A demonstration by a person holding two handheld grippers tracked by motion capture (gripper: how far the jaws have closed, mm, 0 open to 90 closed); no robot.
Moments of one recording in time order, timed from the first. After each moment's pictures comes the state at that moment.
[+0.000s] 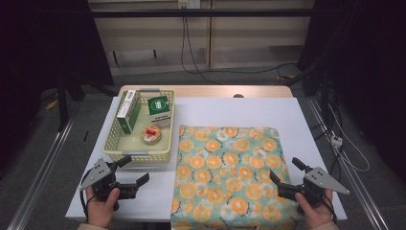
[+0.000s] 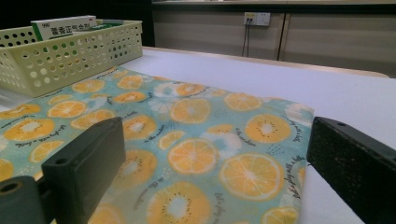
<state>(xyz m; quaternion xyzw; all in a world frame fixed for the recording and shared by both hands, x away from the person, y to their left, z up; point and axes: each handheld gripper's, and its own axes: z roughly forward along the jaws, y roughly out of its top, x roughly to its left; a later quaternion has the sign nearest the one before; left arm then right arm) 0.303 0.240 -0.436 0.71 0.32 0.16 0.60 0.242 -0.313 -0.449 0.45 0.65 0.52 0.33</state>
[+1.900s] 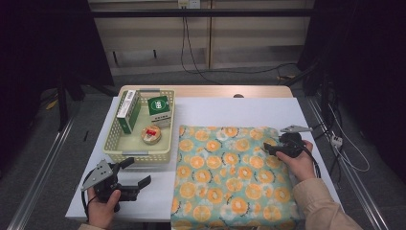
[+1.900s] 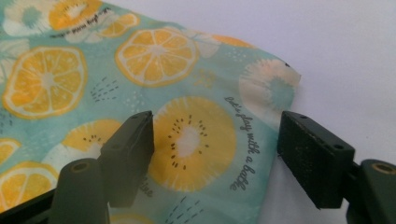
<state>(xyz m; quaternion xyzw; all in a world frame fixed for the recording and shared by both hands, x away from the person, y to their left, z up) 0.301 0.237 -0.437 0.72 0.31 0.15 0.60 0.388 -0.328 -0.463 0.53 0.74 0.33 0.23</state>
